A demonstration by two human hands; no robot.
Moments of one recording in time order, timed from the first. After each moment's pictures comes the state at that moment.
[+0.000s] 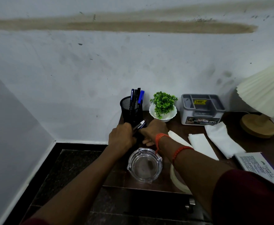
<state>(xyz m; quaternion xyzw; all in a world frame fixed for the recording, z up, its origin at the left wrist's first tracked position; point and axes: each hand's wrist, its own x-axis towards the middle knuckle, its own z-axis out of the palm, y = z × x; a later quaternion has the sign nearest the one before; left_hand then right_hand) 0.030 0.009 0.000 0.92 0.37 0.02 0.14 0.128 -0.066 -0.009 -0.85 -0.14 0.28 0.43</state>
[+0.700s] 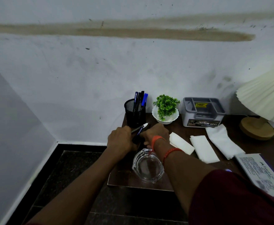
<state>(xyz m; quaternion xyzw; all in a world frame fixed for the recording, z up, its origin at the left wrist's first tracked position) 0.007 0.012 0.013 0.93 0.36 0.01 0.12 0.135 -0.033 -0.058 -0.88 -0.01 0.21 0.43</state>
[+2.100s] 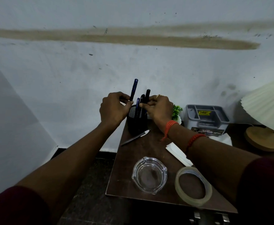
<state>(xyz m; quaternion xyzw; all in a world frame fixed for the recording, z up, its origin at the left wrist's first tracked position) 0.050 0.063 0.081 0.84 0.35 0.34 0.25 0.155 -0.041 0.065 -0.80 -0.25 0.02 0.55</state>
